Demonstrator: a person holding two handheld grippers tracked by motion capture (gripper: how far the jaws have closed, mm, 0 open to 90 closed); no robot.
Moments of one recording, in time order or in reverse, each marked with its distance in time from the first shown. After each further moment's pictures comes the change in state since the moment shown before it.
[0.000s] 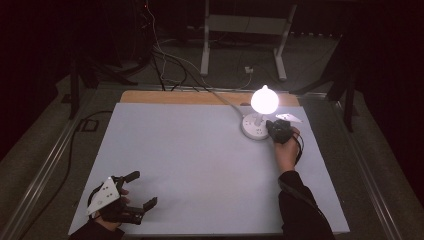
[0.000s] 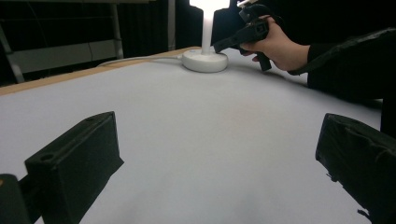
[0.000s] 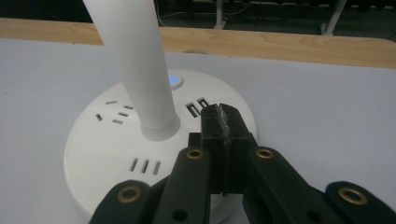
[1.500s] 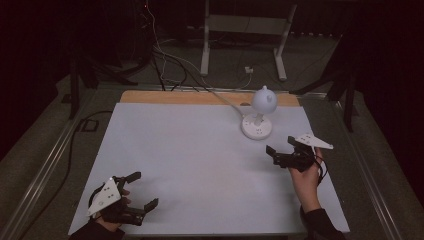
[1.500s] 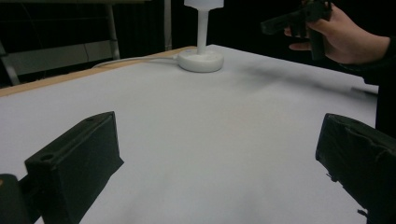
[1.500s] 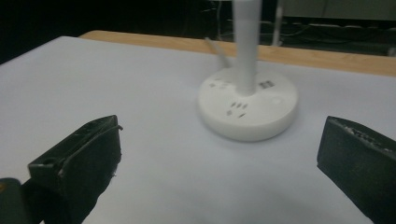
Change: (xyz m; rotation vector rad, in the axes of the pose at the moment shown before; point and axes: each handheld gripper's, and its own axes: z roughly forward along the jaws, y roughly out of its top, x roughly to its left) left arm -0.002 0.001 0.001 0.006 -0.014 0.015; right arm 0.011 -0.023 -0.129 -0.083 0.256 -0.060
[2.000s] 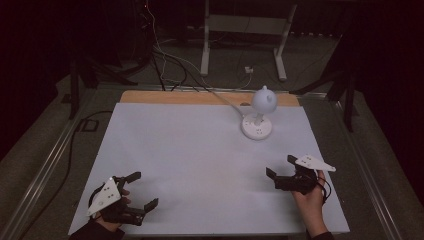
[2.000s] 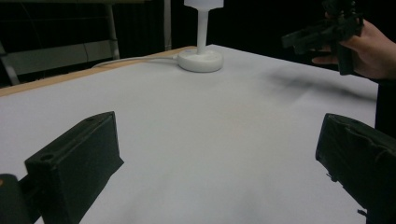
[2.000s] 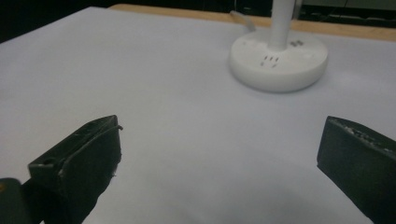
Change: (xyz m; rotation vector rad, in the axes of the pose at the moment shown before) left arm 0.000 0.000 0.000 -0.003 -0.003 -0.003; right arm 0.023 -0.040 -0.034 0.052 0.045 -0.047
